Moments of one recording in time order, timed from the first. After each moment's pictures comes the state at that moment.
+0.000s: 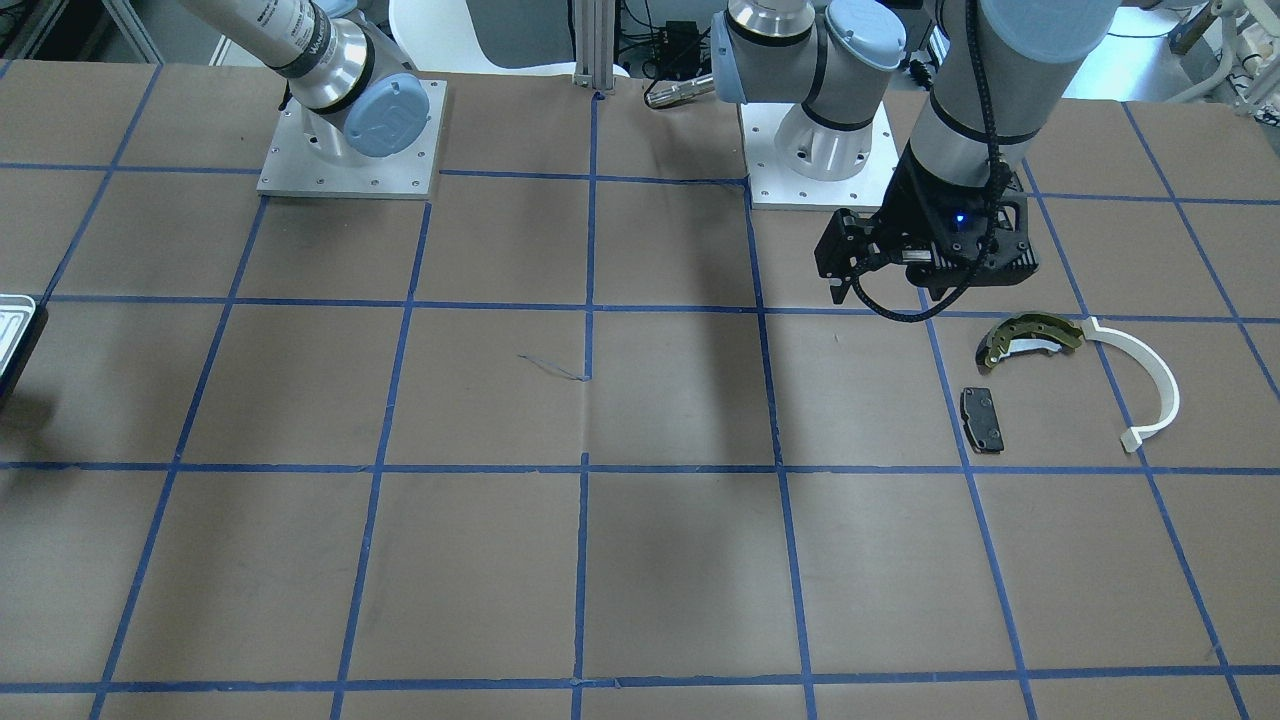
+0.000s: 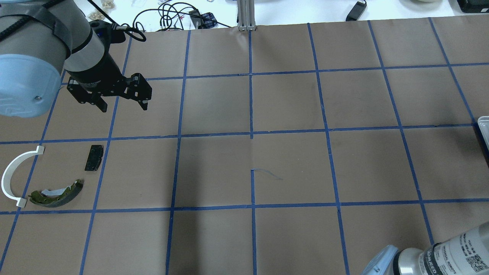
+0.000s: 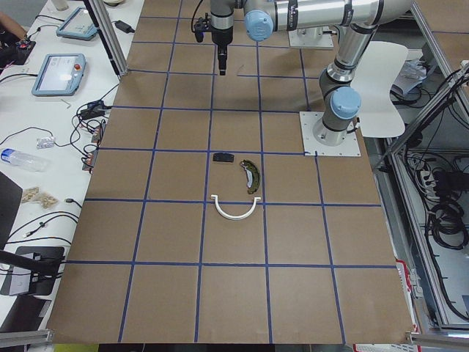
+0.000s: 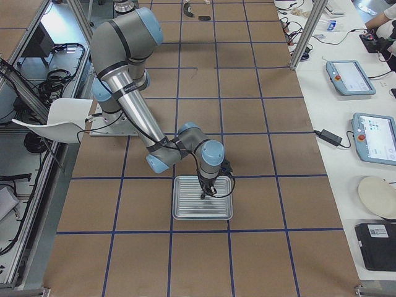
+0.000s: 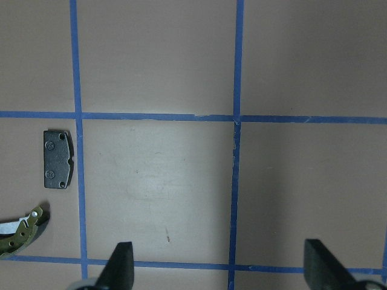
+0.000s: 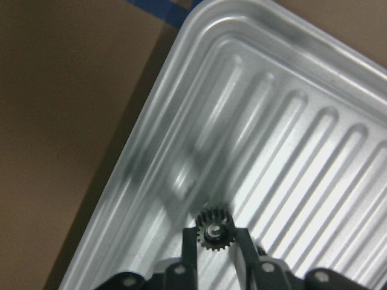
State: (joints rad) left arm -1.52 -1.56 -1.70 -1.45 1.61 0.02; right arm 0.67 -1.08 1.77 -2.29 -1.65 -1.37
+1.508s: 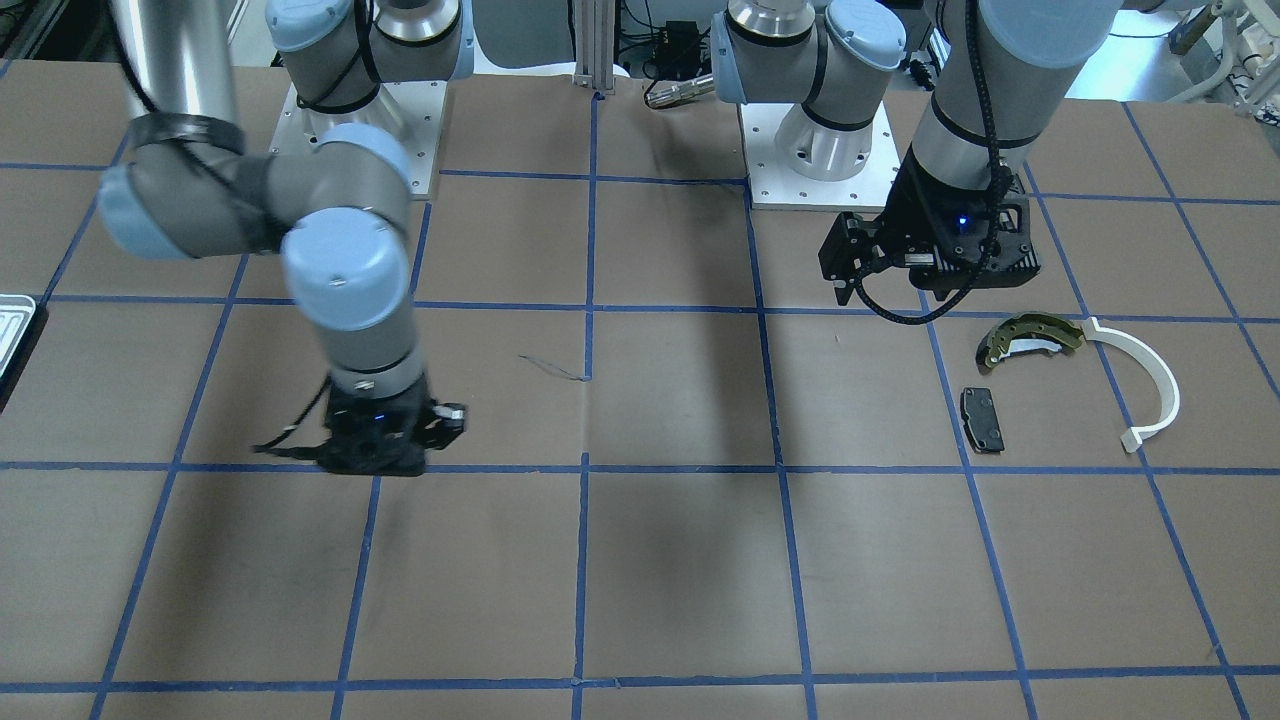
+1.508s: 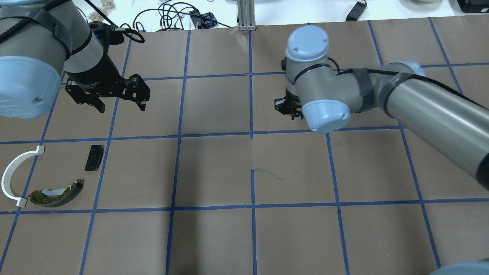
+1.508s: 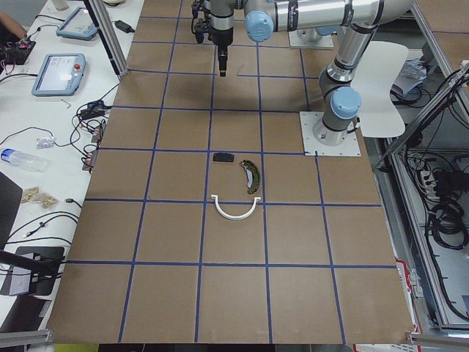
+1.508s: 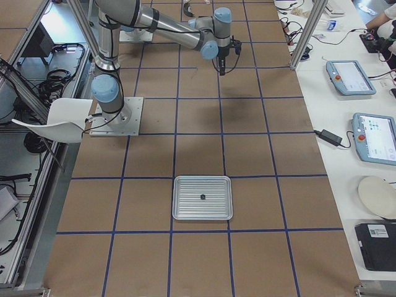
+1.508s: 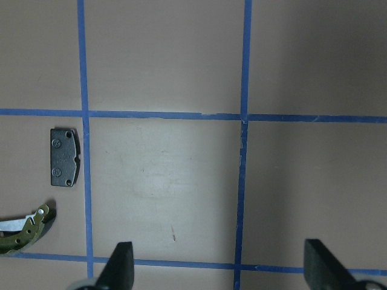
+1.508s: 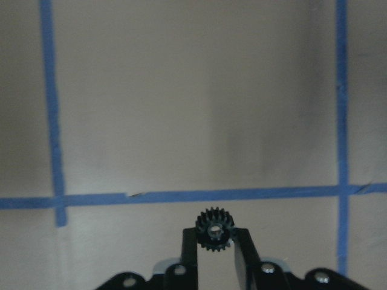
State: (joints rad) left arm -1.52 -1.56 -1.71 -1.44 1.63 0.02; right arm 1.86 -1.22 1.77 -2.18 -1.66 0.30
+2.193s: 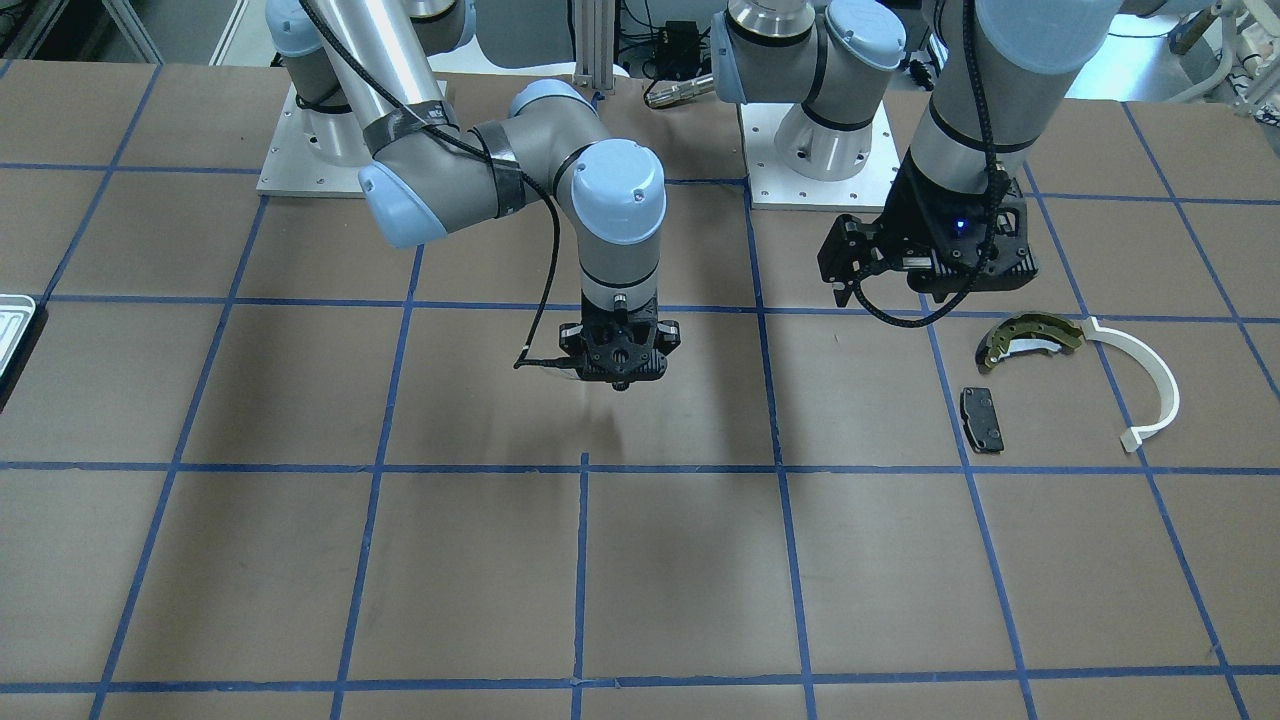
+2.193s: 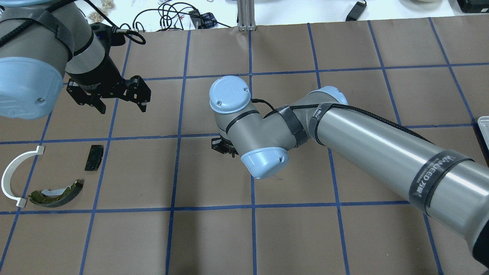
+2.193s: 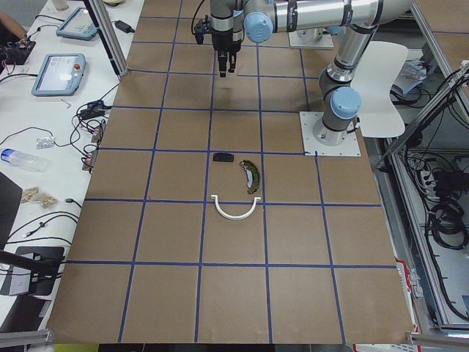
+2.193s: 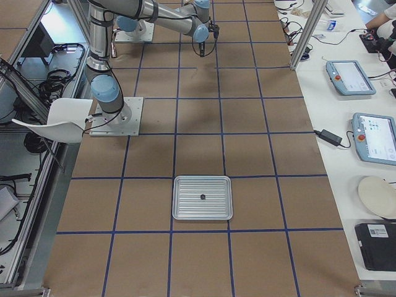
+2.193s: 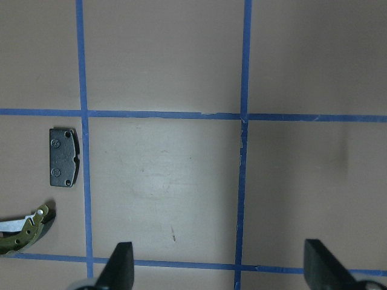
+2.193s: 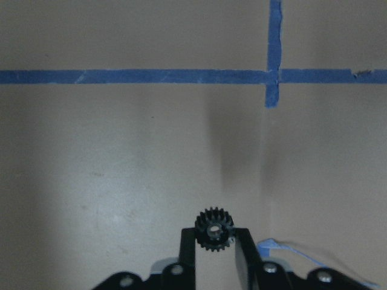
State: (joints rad) left arm -1.52 -1.56 -1.71 -1.44 1.63 0.02; right arm 2.07 -1.17 1.77 -2.22 -1.54 0.49
